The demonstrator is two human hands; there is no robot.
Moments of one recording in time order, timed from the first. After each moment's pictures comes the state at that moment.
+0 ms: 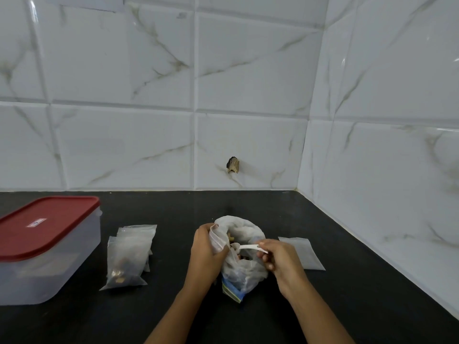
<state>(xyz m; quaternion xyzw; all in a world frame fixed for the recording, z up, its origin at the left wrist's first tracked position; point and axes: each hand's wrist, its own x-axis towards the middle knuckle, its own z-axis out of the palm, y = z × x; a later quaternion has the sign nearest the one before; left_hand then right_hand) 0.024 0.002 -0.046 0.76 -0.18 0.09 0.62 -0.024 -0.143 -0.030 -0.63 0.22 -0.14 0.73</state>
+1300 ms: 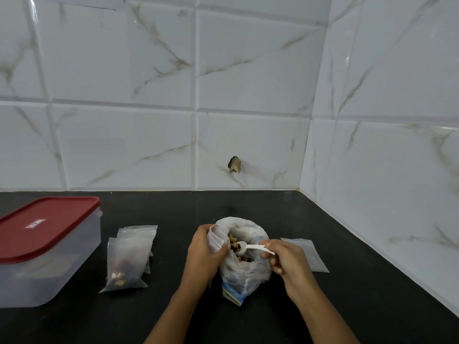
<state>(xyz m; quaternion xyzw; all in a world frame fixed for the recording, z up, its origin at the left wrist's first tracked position) 0.030 0.008 -0.043 0.78 -0.16 0.06 0.60 -0.030 -0.150 -0.031 -0.66 0.21 -0.16 0.71</state>
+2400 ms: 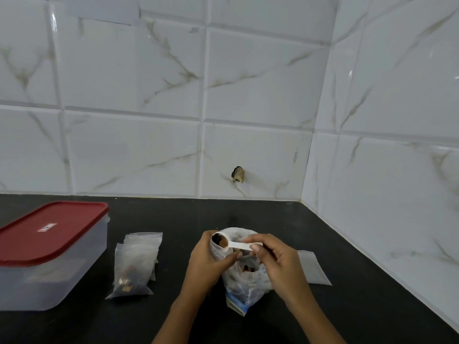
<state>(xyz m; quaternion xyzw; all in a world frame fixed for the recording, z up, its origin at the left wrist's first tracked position) 0.033 0.017 -0.046 0.75 -0.21 0.07 0.62 -0.047 -0.122 -0.011 -0.81 -0.08 -0.32 0.49</state>
